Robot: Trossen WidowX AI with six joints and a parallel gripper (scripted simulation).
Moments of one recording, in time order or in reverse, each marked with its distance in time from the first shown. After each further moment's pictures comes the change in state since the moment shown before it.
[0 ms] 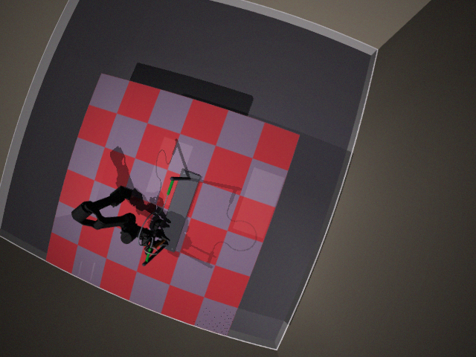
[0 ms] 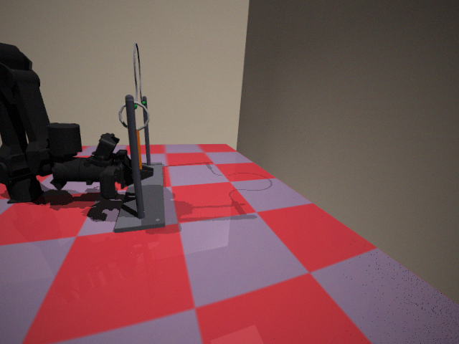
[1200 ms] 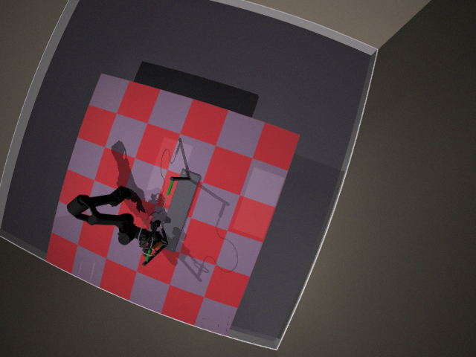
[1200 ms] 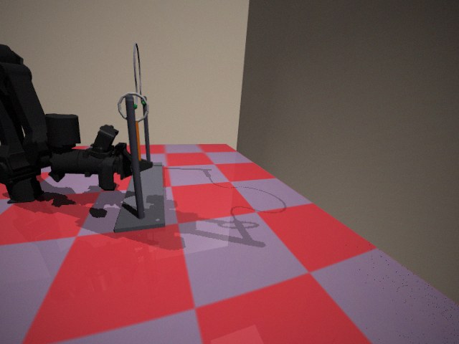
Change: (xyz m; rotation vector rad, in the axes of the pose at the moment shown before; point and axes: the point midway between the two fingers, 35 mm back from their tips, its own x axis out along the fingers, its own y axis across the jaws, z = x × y) arm -0.002 0.001 0.020 0.000 0.001 0.000
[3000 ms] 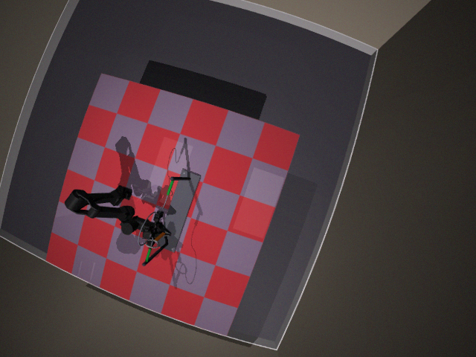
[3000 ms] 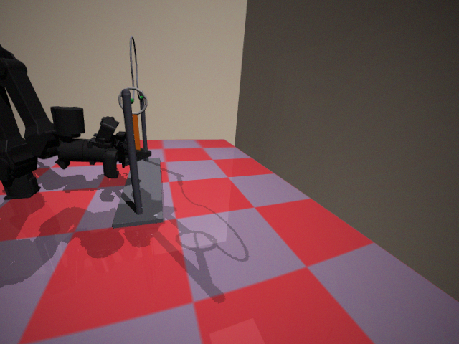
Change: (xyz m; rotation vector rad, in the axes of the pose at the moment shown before) arm 0.002 0.052 0.001 0.095 -0.001 0.009
